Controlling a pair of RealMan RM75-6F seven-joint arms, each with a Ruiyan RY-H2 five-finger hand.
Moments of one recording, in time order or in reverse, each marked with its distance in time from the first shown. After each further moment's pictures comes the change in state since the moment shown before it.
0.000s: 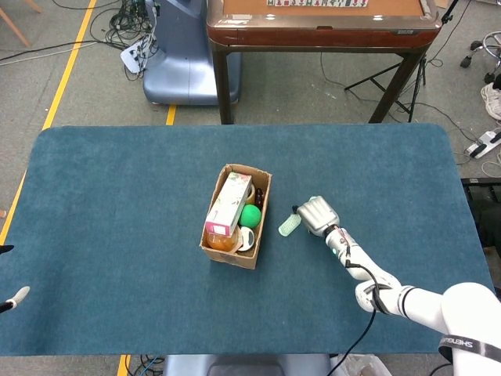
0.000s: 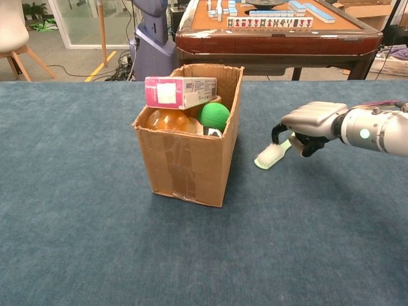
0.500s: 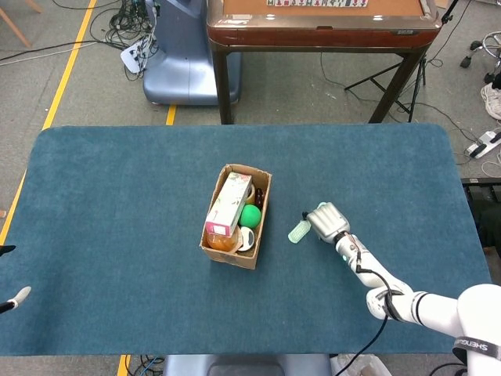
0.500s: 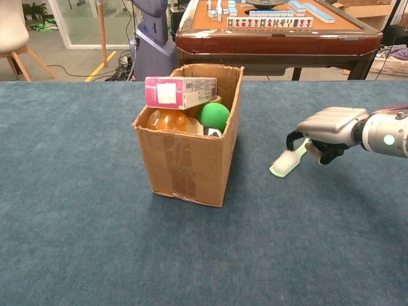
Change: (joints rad) left arm -0.004 -0.003 0.001 0.003 -0.004 -0.010 0.007; right arm -0.029 0.075 -0.046 -0.111 0.052 0.018 -0.074
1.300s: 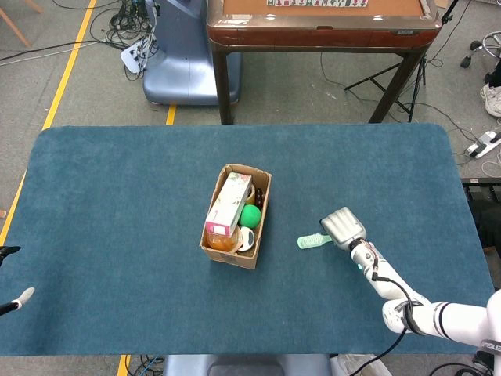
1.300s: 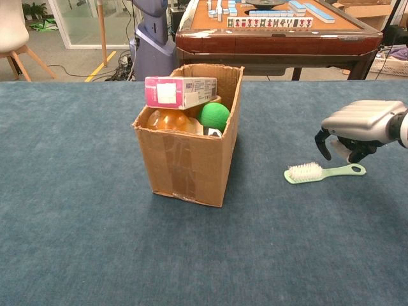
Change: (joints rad) left arm -0.005 -0.004 0.007 -0.003 0.004 -0.013 0.012; right arm -0.019 0.156 -0.056 -0.234 0.072 0.122 -0.112
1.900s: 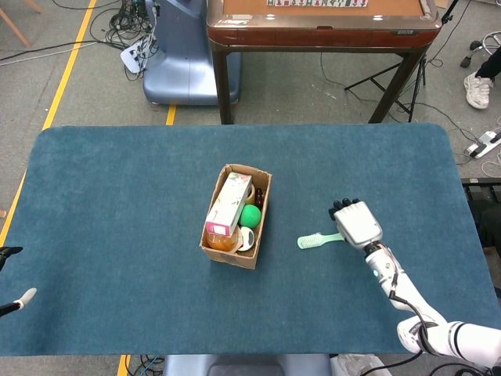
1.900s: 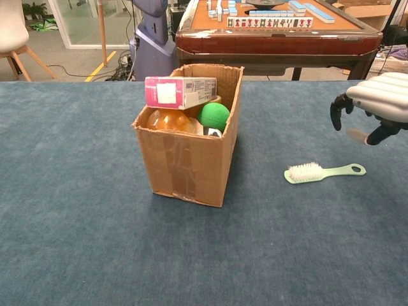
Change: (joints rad) left arm -0.002 -0.001 0.004 -0.002 0.003 -0.004 0.002; right arm -0.184 -0.042 0.033 0.075 -0.288 0.280 0.206
